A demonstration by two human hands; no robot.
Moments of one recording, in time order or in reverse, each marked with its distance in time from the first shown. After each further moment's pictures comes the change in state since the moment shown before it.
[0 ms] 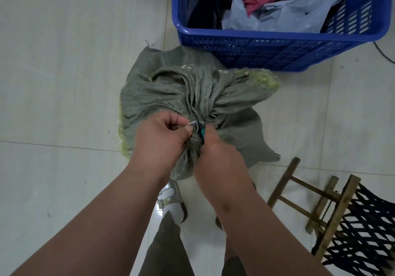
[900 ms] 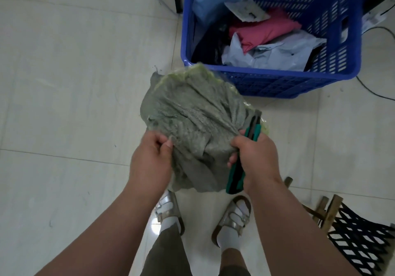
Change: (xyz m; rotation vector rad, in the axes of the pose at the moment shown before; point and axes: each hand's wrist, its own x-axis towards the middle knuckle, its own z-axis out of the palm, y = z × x) left_hand -0.022 0.012 -0.031 0.208 0.142 0.179; right_hand 0.013 -0.010 -0.082 0.996 0.243 0.537
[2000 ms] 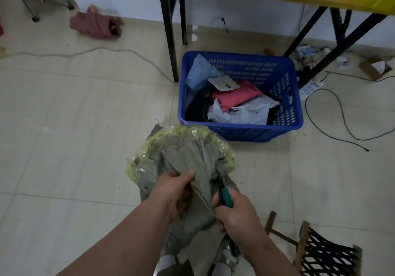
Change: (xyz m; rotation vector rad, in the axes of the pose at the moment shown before) left_hand -0.068 0.128 -0.032 -0.457 -0.286 -0.573; right_hand -0.136 -0.038 -0.058 -0.418 -0.314 -0.179
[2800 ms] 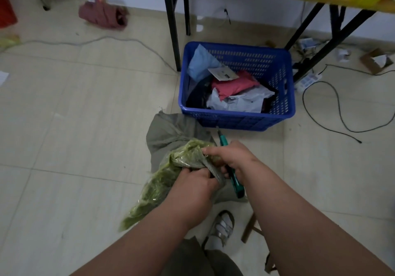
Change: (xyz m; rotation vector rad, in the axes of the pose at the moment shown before) left_hand -0.085 -0.052 0.016 1.448 -0.180 1.201; right_hand 0.008 -0.056 -0.041 -0.055 -0.011 0.204
